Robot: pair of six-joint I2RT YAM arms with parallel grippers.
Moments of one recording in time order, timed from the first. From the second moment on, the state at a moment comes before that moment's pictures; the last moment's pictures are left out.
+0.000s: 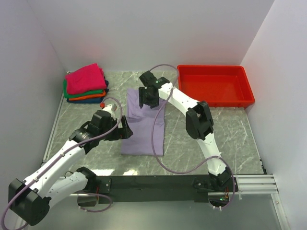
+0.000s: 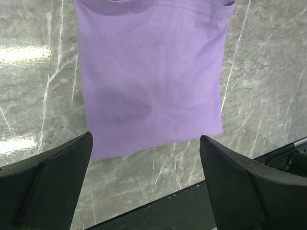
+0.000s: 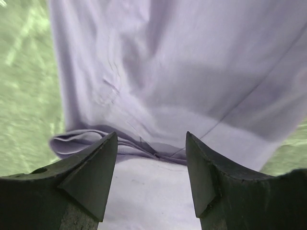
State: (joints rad) left arm -0.53 0.91 0.72 -0.55 0.05 -0.61; right arm 0.66 2.33 2.12 -0.90 0.00 0.56
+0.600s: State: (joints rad) left arm -0.51 1.11 0.64 -0.54 0.05 -0.70; right arm 0.72 1.72 1.30 -0.80 0.02 0.65
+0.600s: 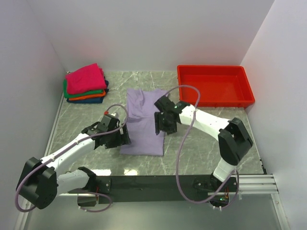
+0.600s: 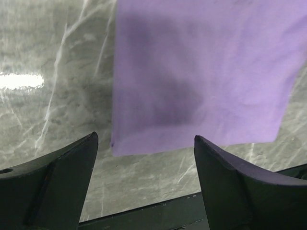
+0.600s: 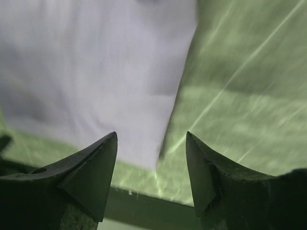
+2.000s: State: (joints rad) left arm -0.58 1.23 0.58 -0.48 -0.05 -0.78; right arm 0.91 1.71 0.98 -0.62 -0.12 0.91
